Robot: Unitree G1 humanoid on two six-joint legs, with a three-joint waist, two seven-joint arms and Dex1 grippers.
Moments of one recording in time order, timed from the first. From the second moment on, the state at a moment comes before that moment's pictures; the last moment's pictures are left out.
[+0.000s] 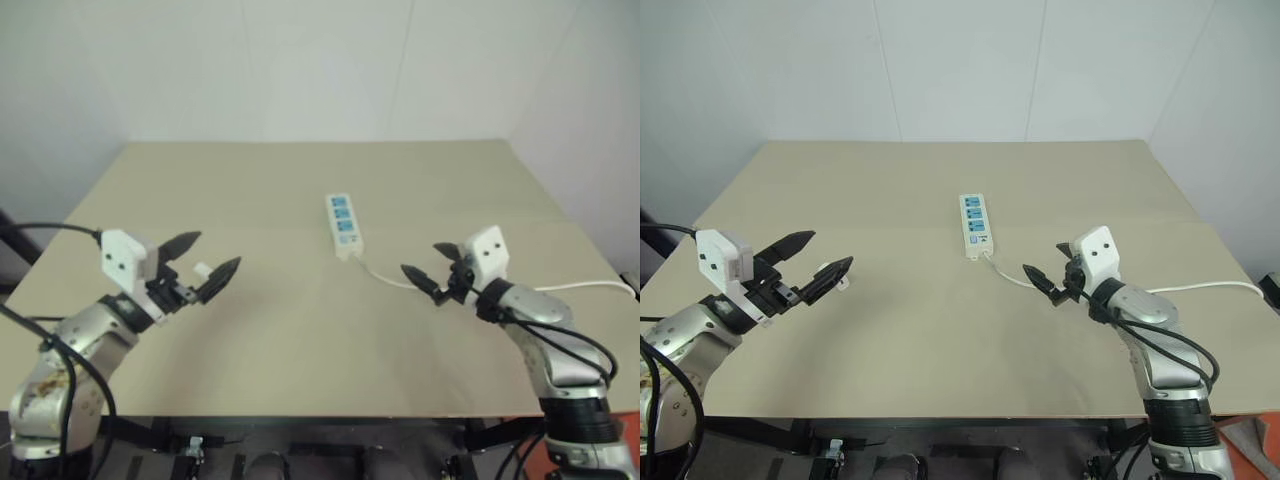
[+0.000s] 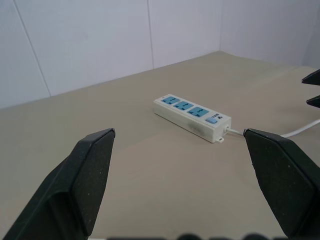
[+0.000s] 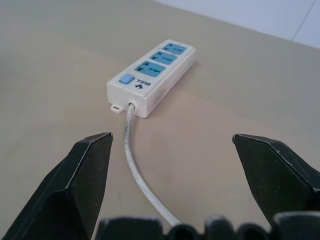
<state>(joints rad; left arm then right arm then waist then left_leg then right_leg) -0.10 0.62 0.36 -0.46 -0.63 0.46 -0.59 -0.38 -0.52 -0.09 -0.13 0.27 0.47 0.57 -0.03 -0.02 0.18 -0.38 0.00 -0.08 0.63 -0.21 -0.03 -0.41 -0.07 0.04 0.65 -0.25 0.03</state>
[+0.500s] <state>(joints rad) -0.11 0.62 0.35 -0.46 -0.63 0.46 -0.59 -0.67 -0.25 0.09 0.37 0.12 0.44 0.43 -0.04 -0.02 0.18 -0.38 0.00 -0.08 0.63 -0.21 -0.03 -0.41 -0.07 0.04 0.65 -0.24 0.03</state>
